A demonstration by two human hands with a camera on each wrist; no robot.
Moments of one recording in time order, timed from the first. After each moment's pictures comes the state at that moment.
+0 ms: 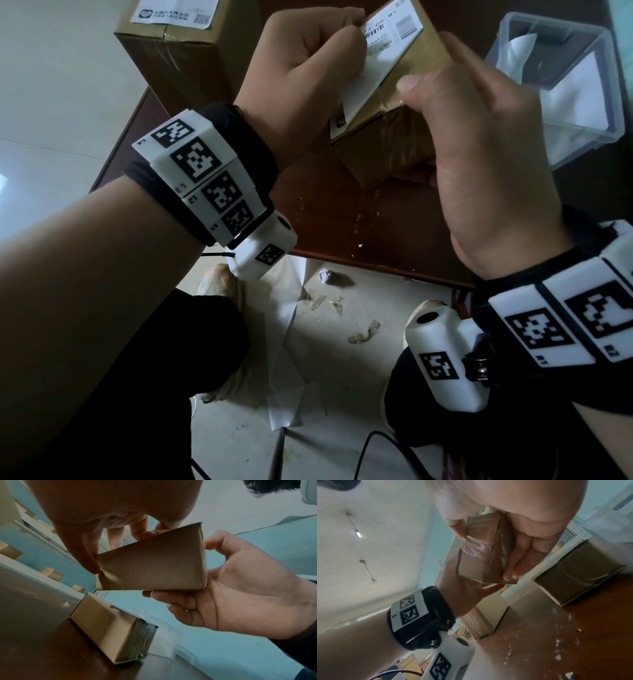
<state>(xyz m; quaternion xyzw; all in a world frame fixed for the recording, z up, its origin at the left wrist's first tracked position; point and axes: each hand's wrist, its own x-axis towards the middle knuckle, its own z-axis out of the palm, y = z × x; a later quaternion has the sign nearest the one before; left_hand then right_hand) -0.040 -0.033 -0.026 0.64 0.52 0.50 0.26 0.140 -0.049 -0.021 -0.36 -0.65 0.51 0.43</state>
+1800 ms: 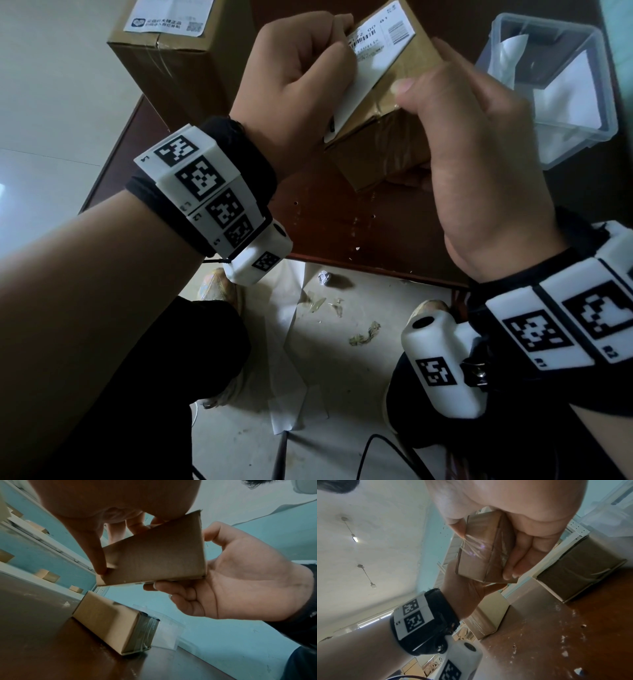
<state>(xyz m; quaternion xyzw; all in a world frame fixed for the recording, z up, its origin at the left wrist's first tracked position) -0.044 -0.025 -0.038 0.63 0.51 0.53 0.25 0.137 -0.050 -0.020 -0.37 -0.62 0.53 0.44</state>
